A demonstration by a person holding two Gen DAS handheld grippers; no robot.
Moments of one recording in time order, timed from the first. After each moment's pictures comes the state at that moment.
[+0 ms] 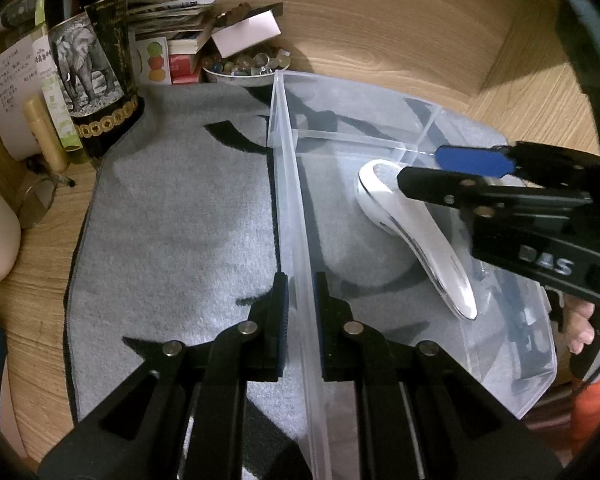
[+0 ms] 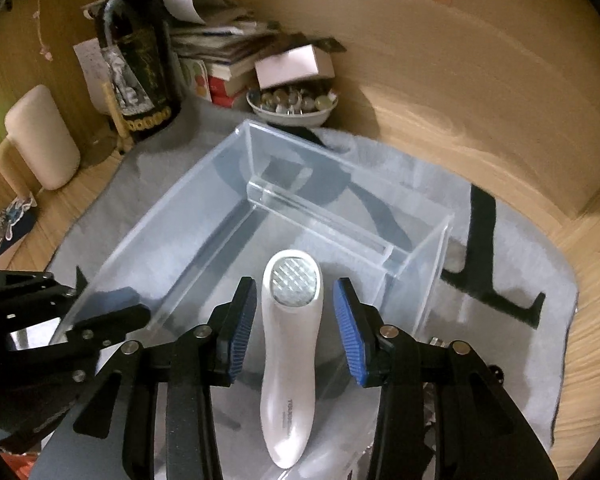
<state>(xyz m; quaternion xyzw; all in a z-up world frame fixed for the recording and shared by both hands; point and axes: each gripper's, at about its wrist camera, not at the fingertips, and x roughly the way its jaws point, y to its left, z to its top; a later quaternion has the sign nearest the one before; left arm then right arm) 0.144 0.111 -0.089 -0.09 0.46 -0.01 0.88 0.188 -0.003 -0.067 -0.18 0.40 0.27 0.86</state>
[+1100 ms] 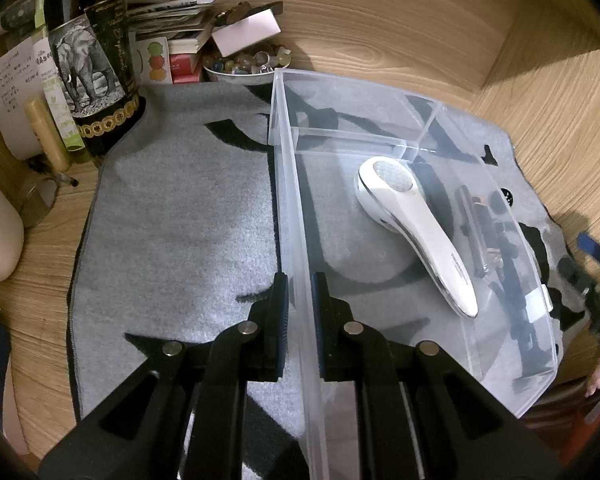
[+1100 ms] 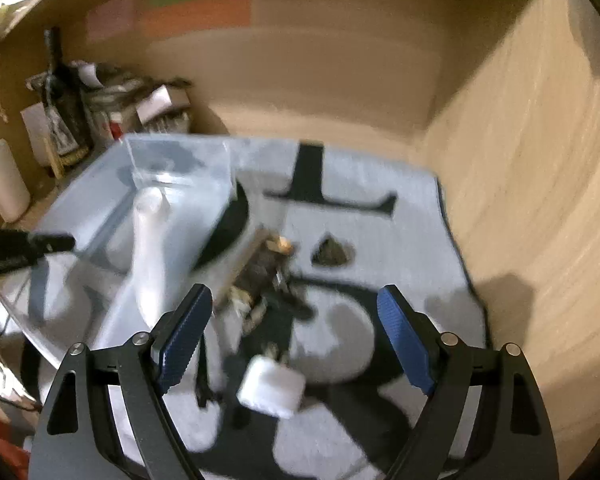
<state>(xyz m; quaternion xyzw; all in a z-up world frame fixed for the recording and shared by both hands) 0.142 0.107 -0.090 -0.08 0.47 -0.01 0.88 0.120 -0.156 -0.068 -0.09 0.35 0.12 0.92</state>
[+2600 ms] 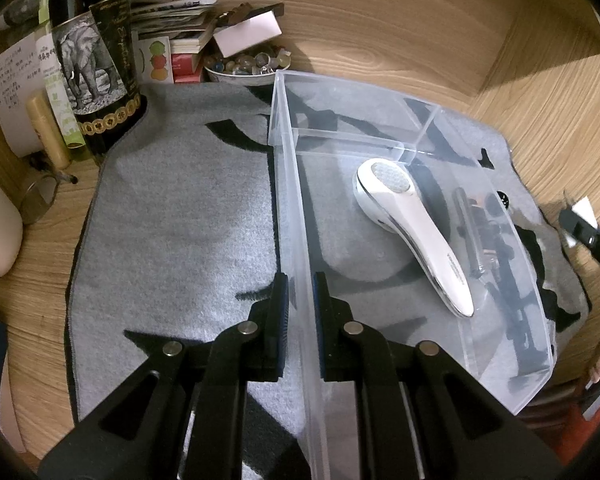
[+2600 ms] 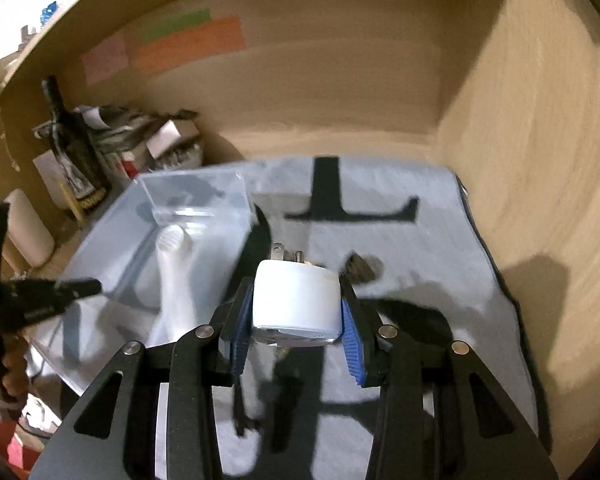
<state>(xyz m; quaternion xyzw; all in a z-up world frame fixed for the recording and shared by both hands) 0.139 0.109 -0.088 -0.09 0.46 -0.01 0.88 0.127 -0.151 -0.052 -0.02 0.33 0.16 0.93</state>
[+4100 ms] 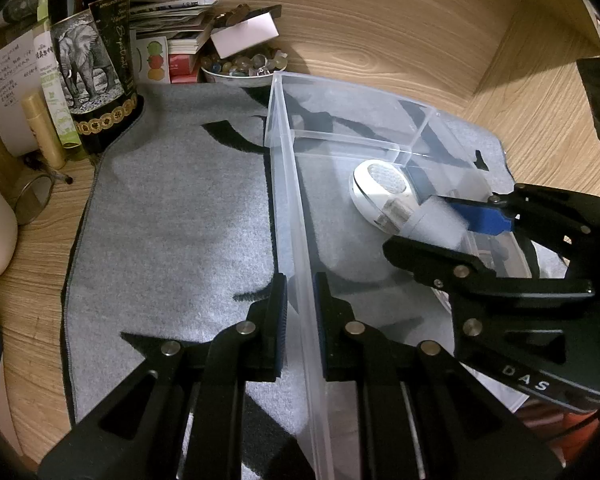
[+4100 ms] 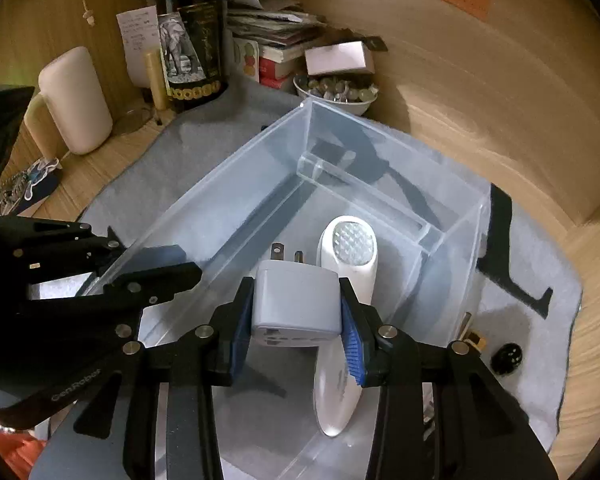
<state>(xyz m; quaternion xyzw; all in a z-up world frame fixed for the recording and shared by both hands) 0.137 0.107 -0.087 -0.10 0.46 -0.02 0.88 0.157 0.008 -0.070 -0.22 0.41 0.29 0.84</state>
